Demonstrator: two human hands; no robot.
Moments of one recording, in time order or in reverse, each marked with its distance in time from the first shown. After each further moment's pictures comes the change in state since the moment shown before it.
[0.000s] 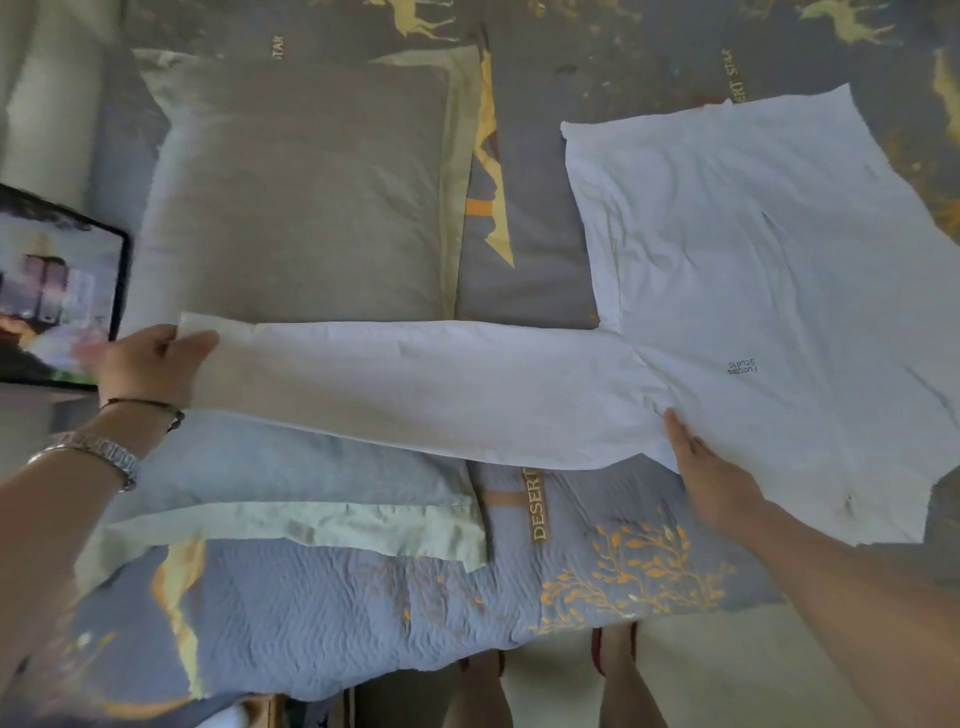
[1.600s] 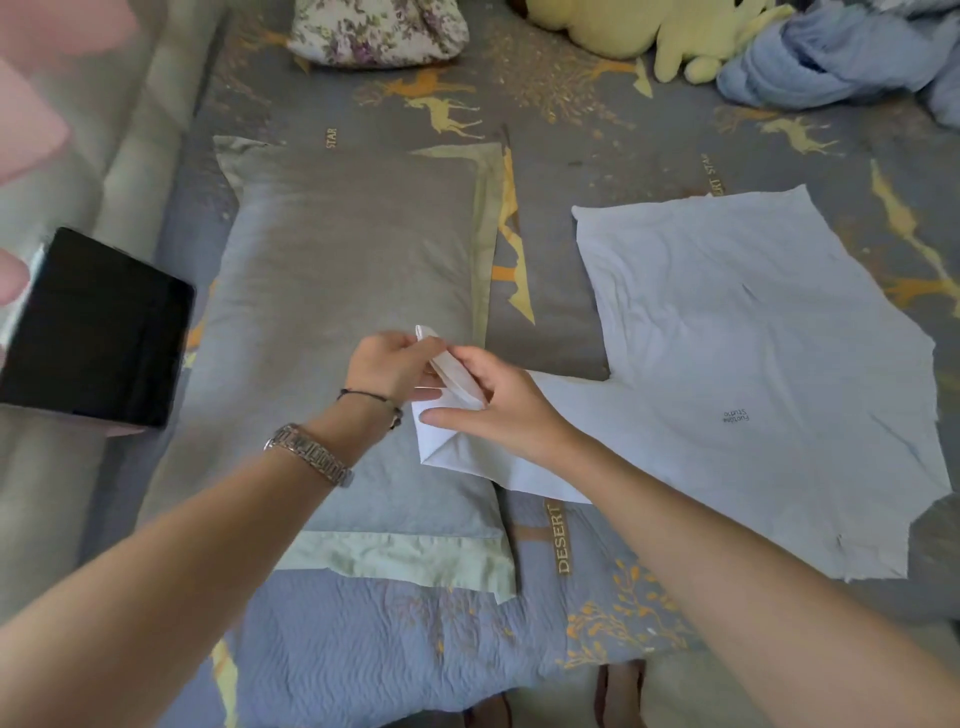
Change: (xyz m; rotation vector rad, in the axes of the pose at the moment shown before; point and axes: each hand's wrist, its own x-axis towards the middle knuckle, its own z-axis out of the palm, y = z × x) left_hand -0.080 0.156 -0.012 -0.787 -0.521 -0.130; right_hand -0.032 -0.249 -0.154 1.175 0.149 -0.630
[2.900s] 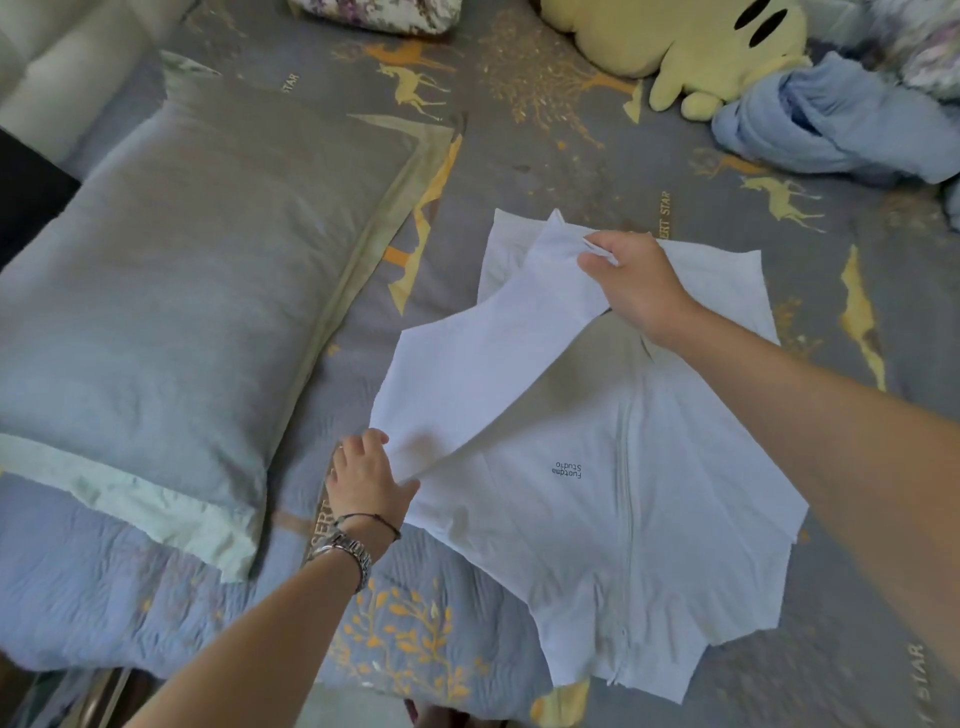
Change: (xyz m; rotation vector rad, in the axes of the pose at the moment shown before) left_hand -0.027 -0.128 0.289 0.787 0.428 -0.060; right_hand 0.028 0.021 -0.375 -0.538 0.175 -0.129
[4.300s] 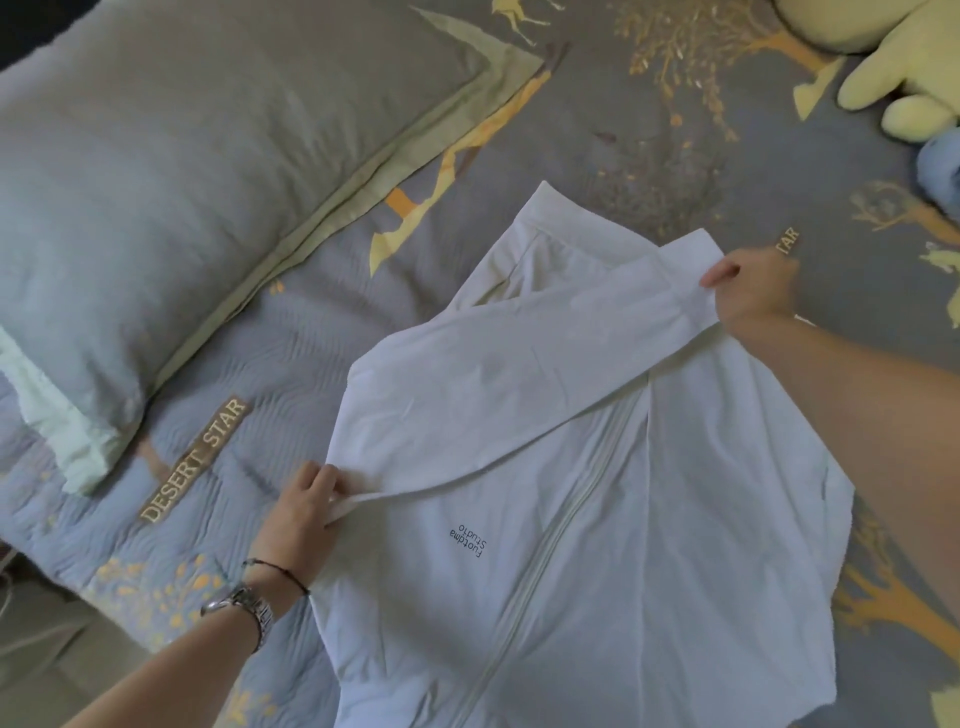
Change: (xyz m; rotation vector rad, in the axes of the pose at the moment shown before) left_hand -0.017 0.056 0.098 -0.080 0.033 -0.095; right_hand 0.206 0.208 -0.031 -0.403 0.003 0.073
